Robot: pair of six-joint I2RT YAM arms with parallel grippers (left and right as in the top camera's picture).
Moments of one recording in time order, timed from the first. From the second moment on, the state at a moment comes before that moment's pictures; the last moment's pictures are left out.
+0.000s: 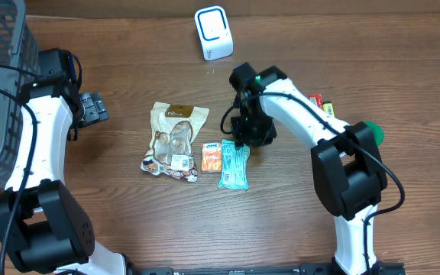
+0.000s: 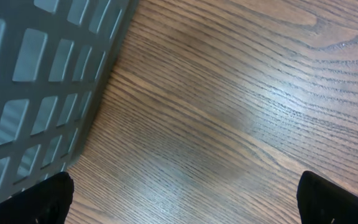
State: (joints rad) left arm 0.22 1.75 1.41 -0.91 -0.25 -0.21; right arm 0.51 2.14 1.66 -1.16 -0.20 0.32
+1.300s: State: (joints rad) left arm 0.22 1.75 1.41 -0.91 -0.25 -0.21; right arm 0.39 2.01 1.58 -1.14 -0.09 0.46
